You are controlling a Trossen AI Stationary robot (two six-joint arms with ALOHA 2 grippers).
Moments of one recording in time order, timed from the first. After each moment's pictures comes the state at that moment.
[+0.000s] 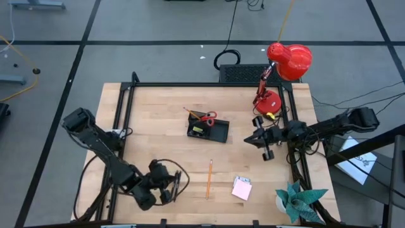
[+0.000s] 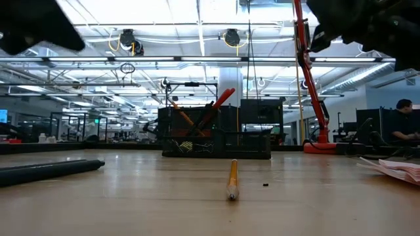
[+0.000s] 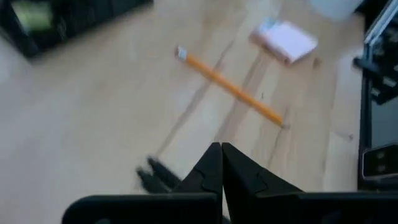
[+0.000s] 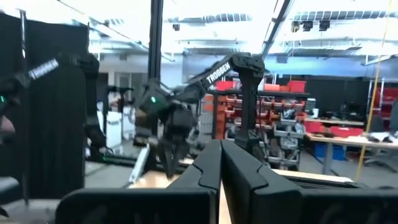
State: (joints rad) left arm -0.81 1.56 0.95 -0.41 -0.72 -1.18; right arm 0.07 0.96 0.08 1.19 -0.16 0.00
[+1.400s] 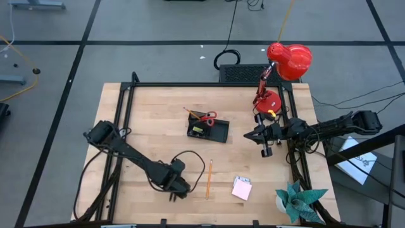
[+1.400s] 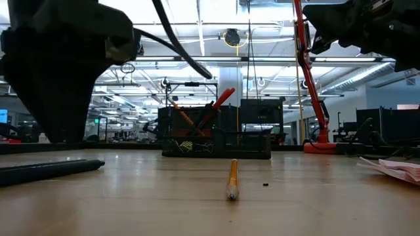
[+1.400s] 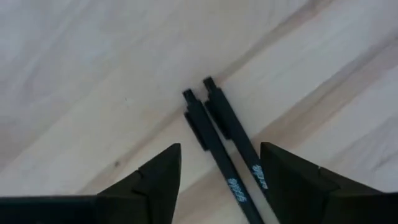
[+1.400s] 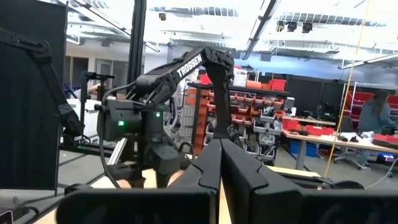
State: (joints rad) left arm -0.54 1.91 1.32 -0.93 -0.15 -1.44; right arm 0.00 0.88 0.08 1.08 -0.16 -0.06
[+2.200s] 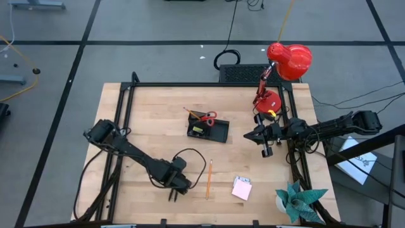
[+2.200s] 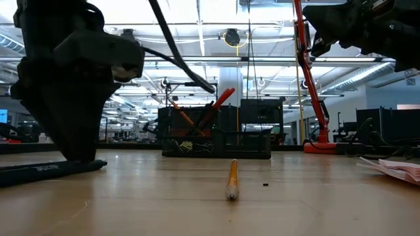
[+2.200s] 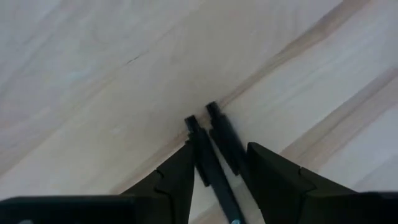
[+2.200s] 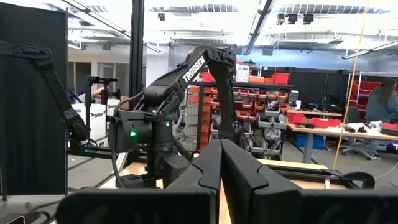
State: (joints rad) left arm -0.51 1.91 1.22 -0.79 -0.16 -1.42; right arm 0.00 0.88 0.08 1.07 -0.16 -0.01
